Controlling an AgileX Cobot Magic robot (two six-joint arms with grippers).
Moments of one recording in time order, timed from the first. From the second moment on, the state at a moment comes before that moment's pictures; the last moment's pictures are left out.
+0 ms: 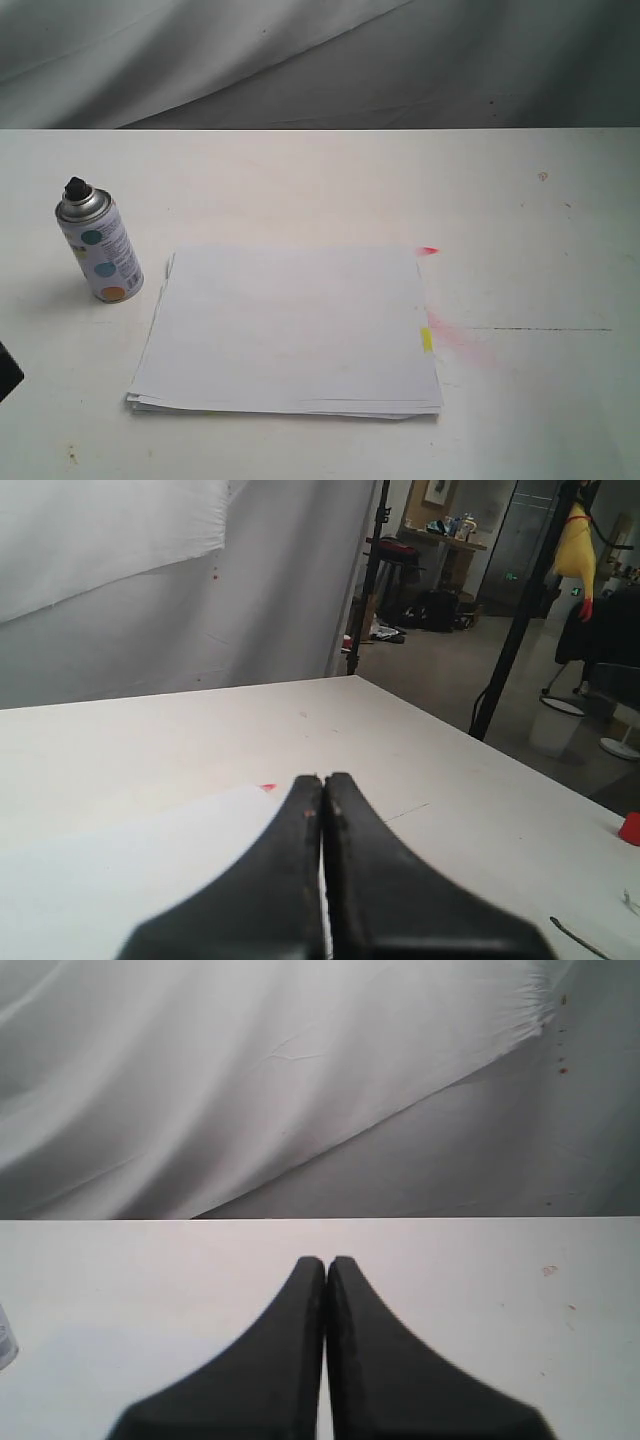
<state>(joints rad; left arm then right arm) 0.02 0.17 -0.17 1.75 -0.66 -2.03 -0.11 0.09 -0.11 0.69 0.17 -0.55</state>
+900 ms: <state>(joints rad) 0.02 0.17 -0.17 1.75 -0.66 -2.03 -0.11 0.09 0.00 0.05 0.16 0.03</state>
